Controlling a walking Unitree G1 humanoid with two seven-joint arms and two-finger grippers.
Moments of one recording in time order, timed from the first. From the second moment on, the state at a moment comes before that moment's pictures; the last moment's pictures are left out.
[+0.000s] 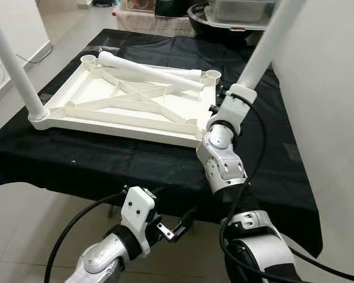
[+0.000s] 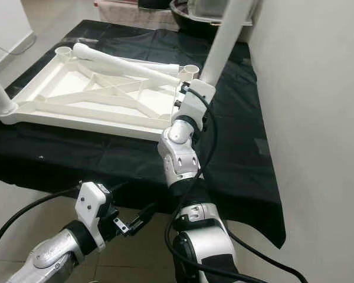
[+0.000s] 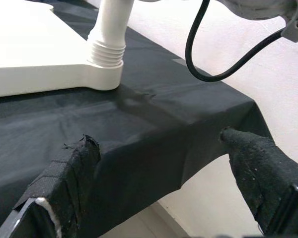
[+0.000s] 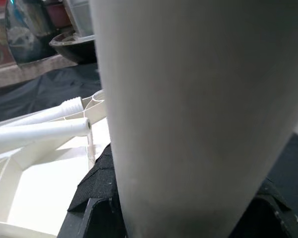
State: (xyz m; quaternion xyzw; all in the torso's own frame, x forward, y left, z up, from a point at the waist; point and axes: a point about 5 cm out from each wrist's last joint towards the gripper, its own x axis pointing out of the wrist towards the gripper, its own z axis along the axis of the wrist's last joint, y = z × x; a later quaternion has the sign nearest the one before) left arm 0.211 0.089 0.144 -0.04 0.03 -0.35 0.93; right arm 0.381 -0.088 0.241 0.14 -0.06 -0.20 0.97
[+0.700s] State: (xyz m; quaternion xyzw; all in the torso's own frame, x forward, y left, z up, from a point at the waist) left arm 0.241 0.103 0.165 0.02 -0.02 -0.25 0.97; right arm 0.385 -0.081 0.282 0.21 -0.16 0.08 0.96
